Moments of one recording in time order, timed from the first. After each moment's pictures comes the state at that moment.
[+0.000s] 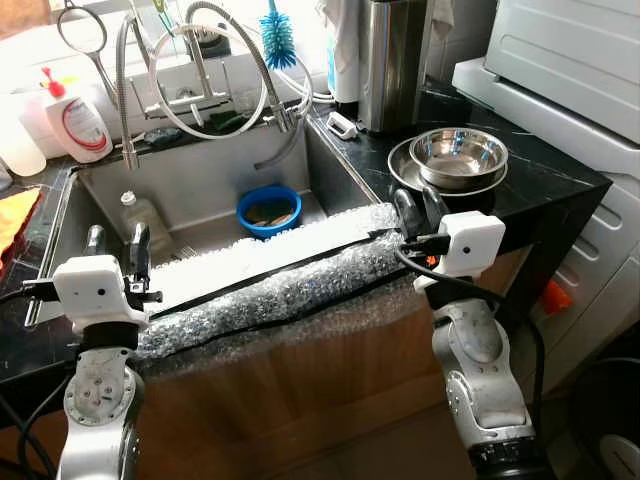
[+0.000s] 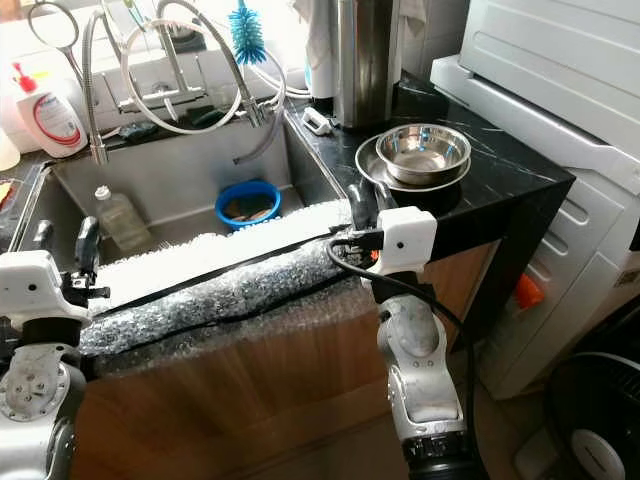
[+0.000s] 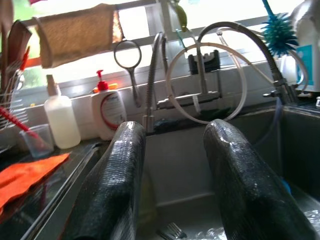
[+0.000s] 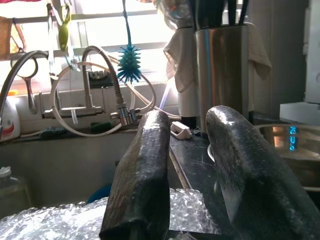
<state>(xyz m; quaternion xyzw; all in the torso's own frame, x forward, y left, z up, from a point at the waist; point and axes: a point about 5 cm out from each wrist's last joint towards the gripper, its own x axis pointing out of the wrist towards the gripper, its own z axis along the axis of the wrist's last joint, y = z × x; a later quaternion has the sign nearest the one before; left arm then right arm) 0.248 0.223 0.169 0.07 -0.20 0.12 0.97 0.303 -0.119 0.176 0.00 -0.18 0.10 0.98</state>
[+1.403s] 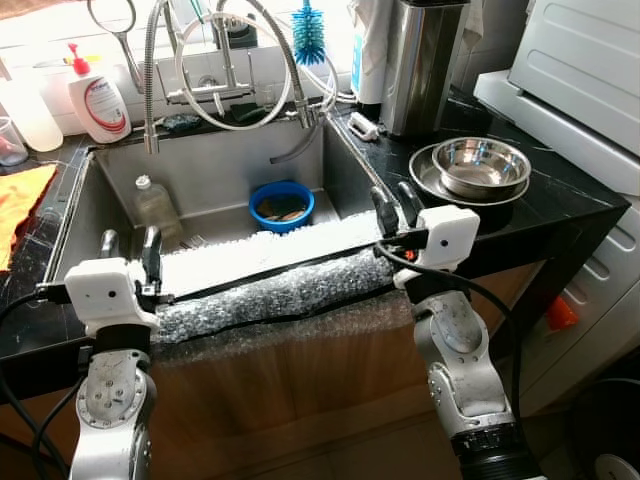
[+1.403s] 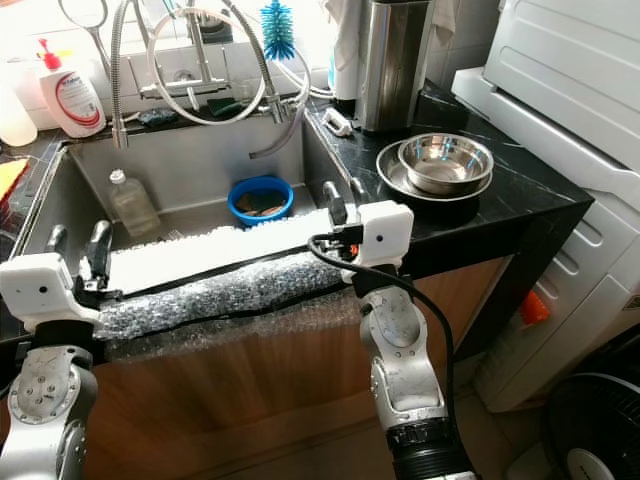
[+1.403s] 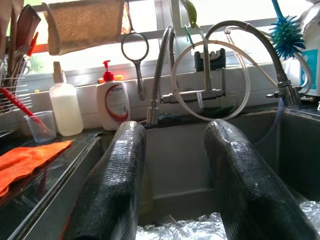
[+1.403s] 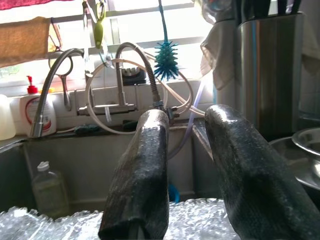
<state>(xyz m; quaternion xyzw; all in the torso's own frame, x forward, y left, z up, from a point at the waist) 0.250 0.210 0.172 0.06 -0.20 0.09 0.97 0.310 -0.101 0.175 0.03 -0.18 0.13 0.97</state>
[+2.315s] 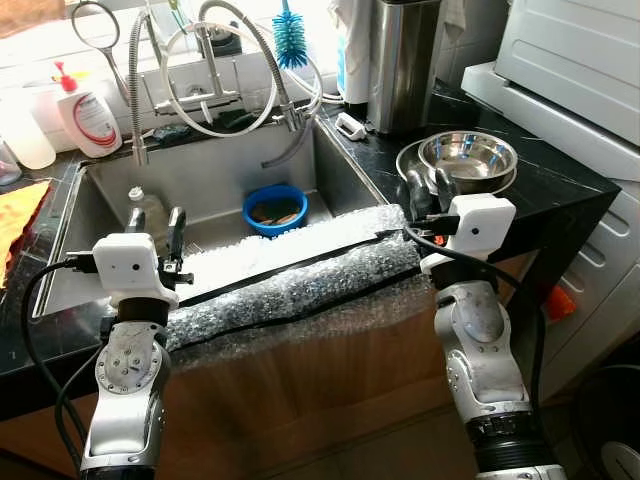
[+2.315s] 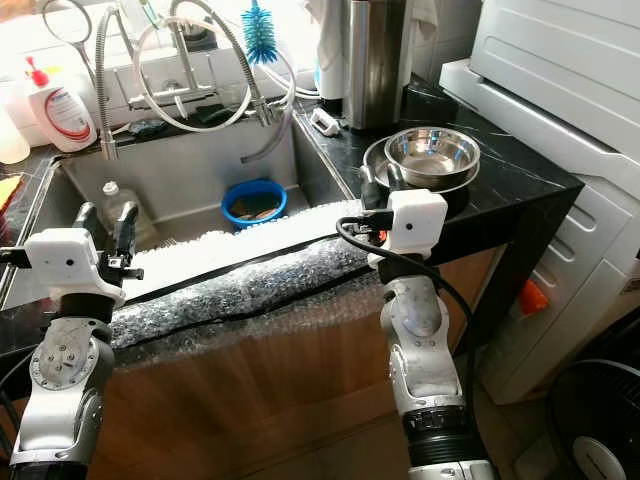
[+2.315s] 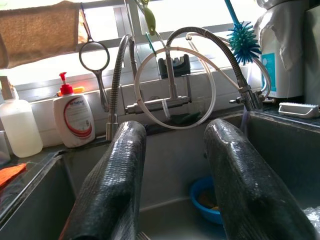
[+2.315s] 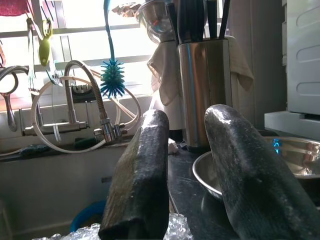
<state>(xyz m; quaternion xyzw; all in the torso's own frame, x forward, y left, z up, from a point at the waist) 0.276 0.198 0.175 0.06 -0.20 0.05 0.98 0.318 -0.130 0.185 0.00 -0.21 0.07 0.98</state>
